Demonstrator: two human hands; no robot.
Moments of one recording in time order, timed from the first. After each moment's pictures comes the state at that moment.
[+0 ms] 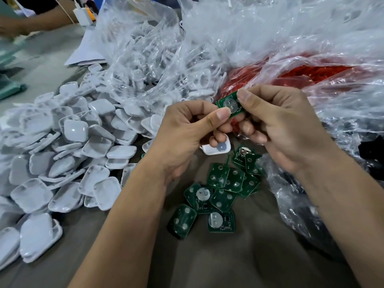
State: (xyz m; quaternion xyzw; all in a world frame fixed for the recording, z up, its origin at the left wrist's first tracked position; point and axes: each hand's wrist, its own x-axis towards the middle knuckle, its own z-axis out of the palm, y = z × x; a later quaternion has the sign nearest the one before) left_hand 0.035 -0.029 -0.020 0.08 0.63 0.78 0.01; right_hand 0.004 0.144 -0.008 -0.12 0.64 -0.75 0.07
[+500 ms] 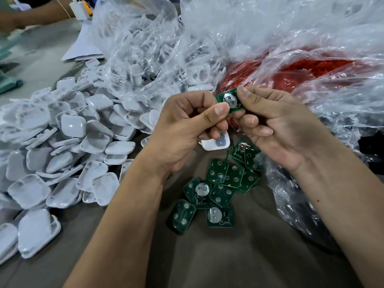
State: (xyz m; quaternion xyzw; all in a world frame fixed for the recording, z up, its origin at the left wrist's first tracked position) left_hand 0.035 -0.030 -0.018 0.12 0.63 0.77 0.00; right_hand 0.006 0.144 -0.005 -0.08 0.51 -0.83 0.22
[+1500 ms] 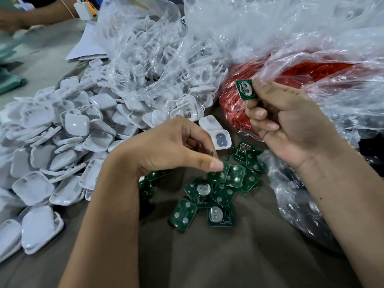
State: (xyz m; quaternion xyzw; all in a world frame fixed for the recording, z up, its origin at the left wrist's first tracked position) left_hand 0.042 -0.075 -0.009 0.15 0.82 0.50 0.22; right_hand -0.001 0.153 -0.007 -0.06 0.51 -0.84 0.17
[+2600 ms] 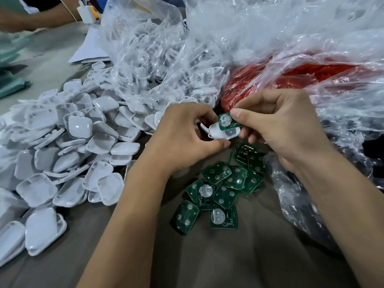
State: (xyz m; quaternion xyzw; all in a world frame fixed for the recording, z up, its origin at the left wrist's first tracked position) left_hand 0.030 -0.050 -0.027 0.11 0.91 0.38 -0.13; right_hand 0.003 0.146 -0.018 -0.10 0.74 -0.66 0.00
